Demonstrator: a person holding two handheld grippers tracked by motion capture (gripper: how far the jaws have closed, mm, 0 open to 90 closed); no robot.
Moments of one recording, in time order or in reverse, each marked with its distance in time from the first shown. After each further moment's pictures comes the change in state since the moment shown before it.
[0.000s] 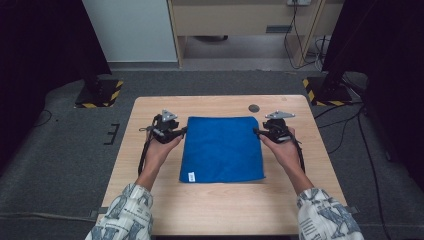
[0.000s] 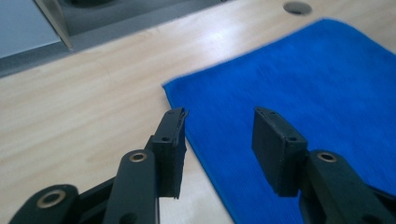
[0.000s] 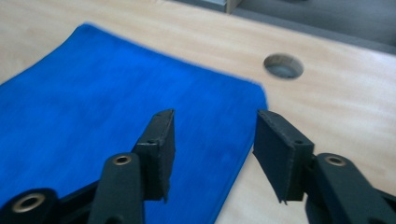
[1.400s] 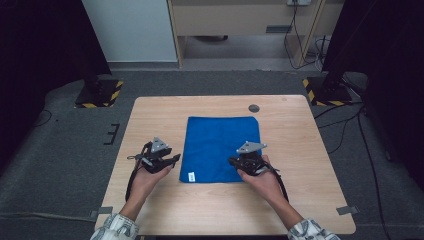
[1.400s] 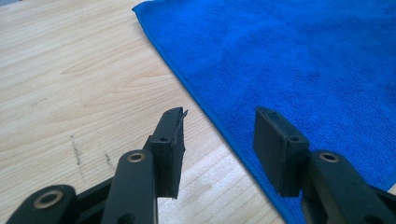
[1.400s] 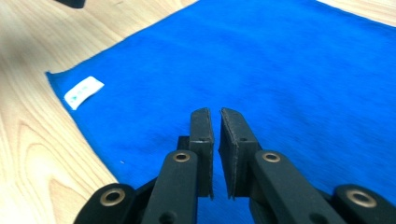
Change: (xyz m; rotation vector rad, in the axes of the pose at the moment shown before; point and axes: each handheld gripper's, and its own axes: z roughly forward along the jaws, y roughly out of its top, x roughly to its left) left arm -0.014 -0.069 -0.042 0.040 -0.056 0.028; right arm 0.114 -0.047 -0.013 0.062 0.266 -0.154
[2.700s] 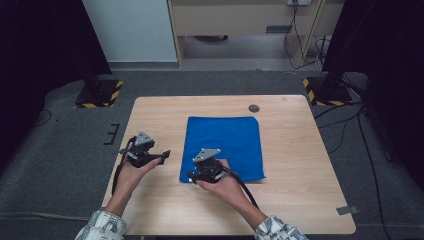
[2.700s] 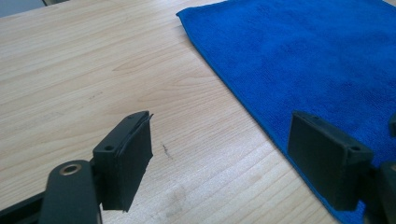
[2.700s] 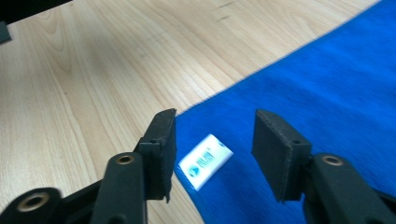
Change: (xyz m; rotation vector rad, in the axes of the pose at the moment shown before) left arm 0.040 0.000 -0.019 -0.015 0.018 -0.051; right arm 0.094 0.039 0.068 0.038 0.143 -0.094
